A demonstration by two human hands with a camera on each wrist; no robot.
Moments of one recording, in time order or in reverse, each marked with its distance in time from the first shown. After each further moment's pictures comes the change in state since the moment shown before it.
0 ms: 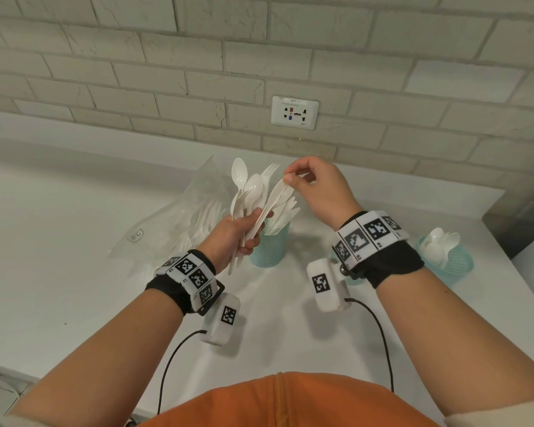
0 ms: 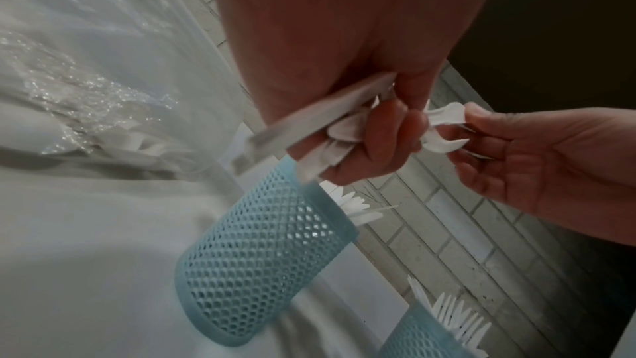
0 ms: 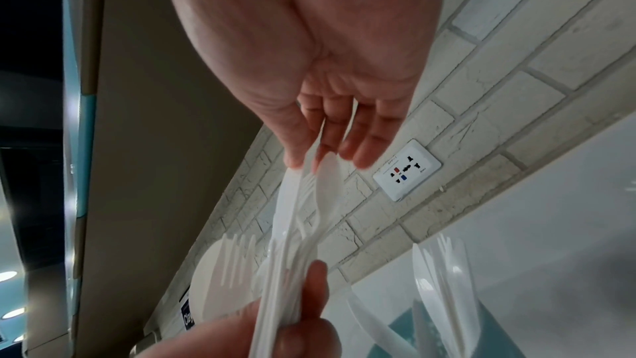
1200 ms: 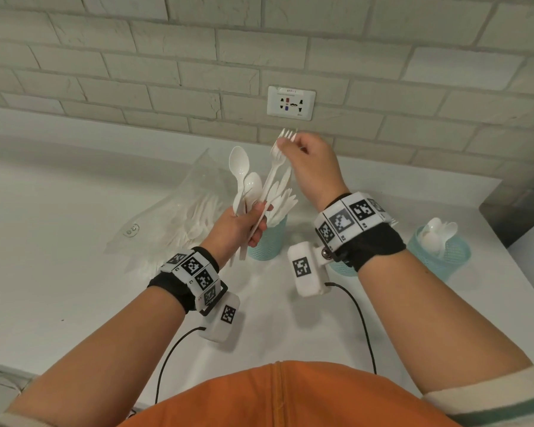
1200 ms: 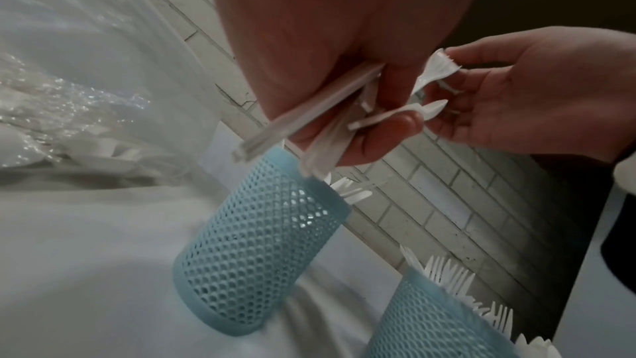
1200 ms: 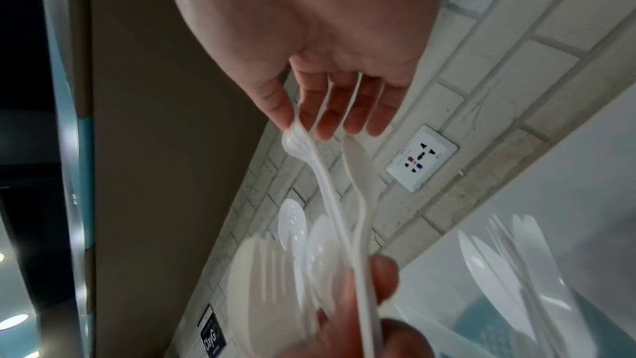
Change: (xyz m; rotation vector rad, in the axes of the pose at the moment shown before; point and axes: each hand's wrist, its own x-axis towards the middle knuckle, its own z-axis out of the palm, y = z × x) left_hand -0.001 -0.003 0.010 0.186 0.067 0.117; right_hand 0.011 -0.016 0.010 0.085 0.146 0.008
